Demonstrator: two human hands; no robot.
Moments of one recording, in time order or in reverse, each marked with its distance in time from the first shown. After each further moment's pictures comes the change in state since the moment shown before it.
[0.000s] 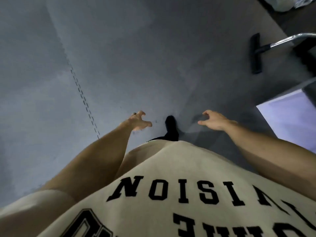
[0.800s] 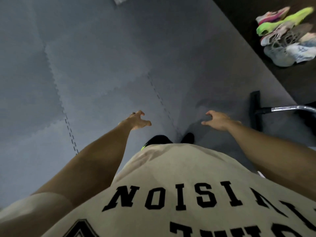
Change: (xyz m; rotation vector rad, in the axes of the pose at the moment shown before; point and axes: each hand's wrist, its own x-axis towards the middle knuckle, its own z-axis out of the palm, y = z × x) left_hand 0.246 0.234 -0.382 -0.035 0.034 -0.005; right_hand 0.305 -0.117 -0.397 0.008 -0.012 0.004
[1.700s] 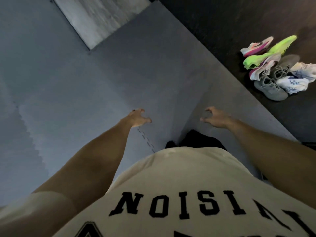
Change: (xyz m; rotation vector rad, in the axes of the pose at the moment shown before) left_hand 0.305 0.268 -0.377 0.010 -0.025 0.163; right_hand 0.309 -0.126 -0.364 0.207 0.076 0.047
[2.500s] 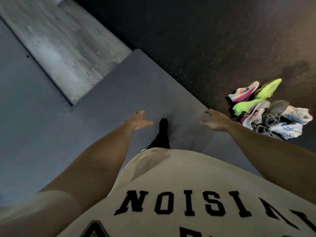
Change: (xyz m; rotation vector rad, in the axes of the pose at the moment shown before) left_hand 0.294 0.297 -0.290 0.138 0.043 0.095; right_hand 0.293 -0.095 -0.347 0.062 0.087 0.054
